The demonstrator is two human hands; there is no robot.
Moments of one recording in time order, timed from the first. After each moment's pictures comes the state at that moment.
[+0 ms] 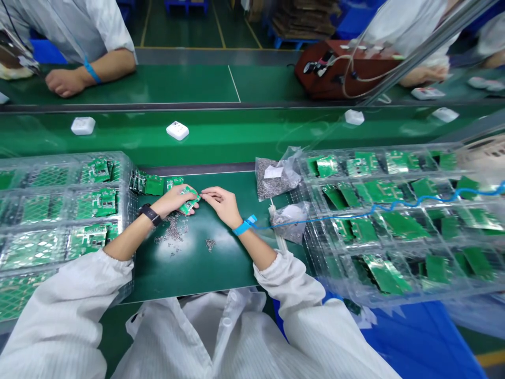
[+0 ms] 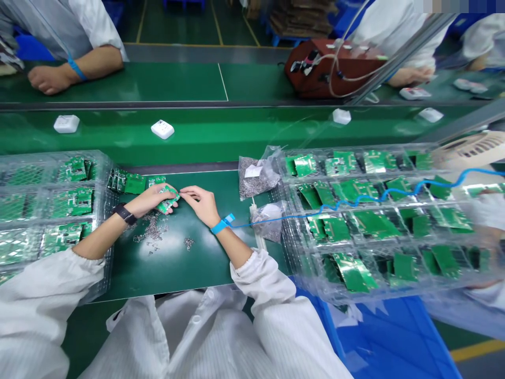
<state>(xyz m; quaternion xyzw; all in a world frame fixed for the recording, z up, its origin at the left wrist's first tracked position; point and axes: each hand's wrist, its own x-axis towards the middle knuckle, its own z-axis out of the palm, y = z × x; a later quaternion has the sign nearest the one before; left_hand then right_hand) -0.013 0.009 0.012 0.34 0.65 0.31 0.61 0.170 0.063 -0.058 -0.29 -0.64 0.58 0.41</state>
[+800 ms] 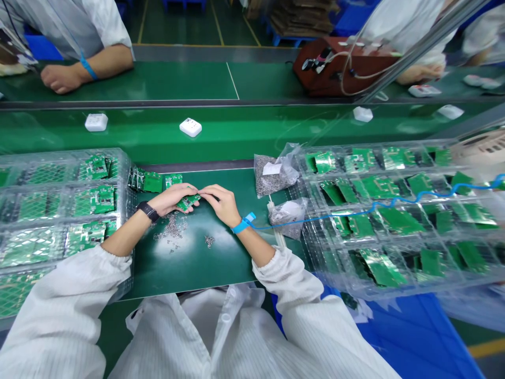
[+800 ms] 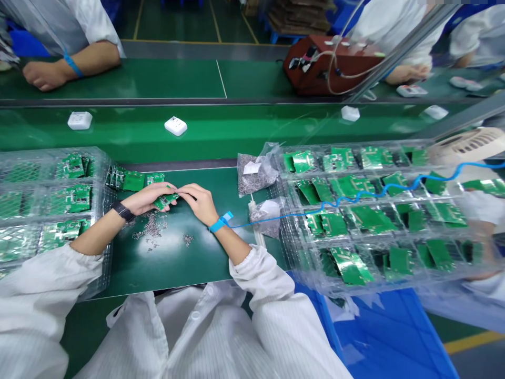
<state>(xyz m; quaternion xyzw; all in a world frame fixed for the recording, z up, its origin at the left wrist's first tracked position) -0.011 0.010 0.023 0.30 0.63 0.30 0.65 0.176 0.060 -0.052 -0.23 -0.77 0.41 0.43</state>
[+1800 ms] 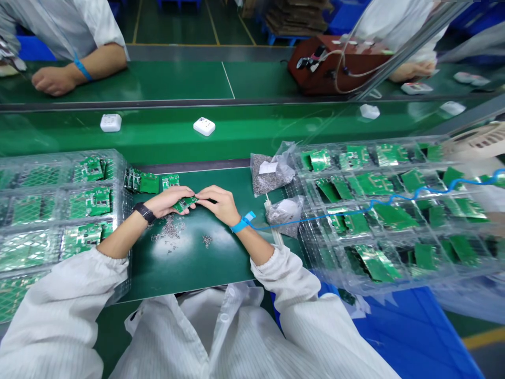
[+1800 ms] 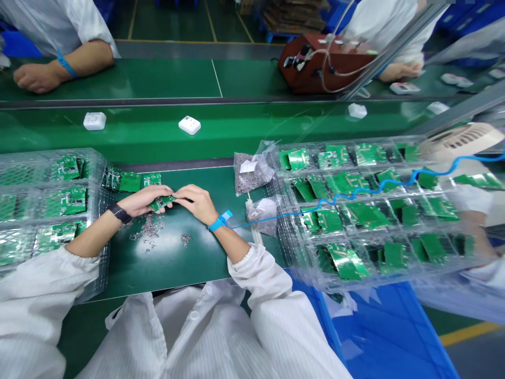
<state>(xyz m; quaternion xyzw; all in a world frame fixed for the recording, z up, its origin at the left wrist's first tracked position) -0.016 0.009 0.014 0.31 0.62 0.28 0.66 0.183 0.063 -0.052 -0.19 -0.78 0.42 0.42</state>
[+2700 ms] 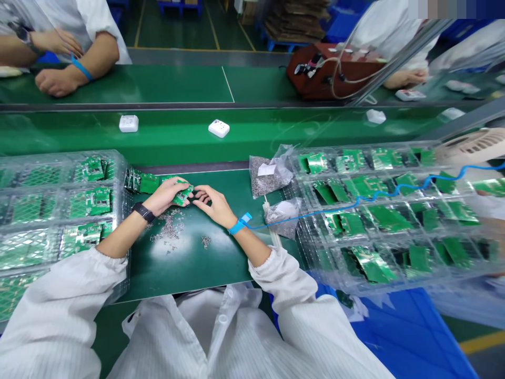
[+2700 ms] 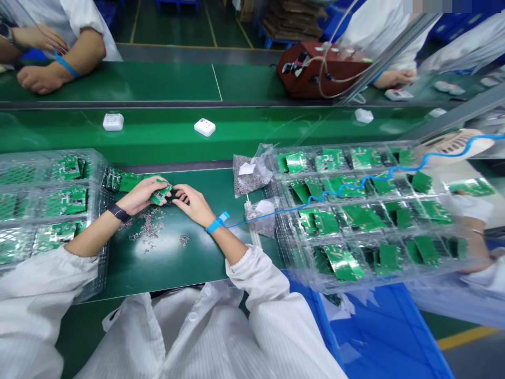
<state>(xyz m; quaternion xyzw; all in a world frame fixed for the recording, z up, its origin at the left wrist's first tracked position) -0.014 0.012 0.016 0.29 0.62 0.42 0.60 0.176 0.063 -0.056 -0.23 -0.79 0.47 0.33</state>
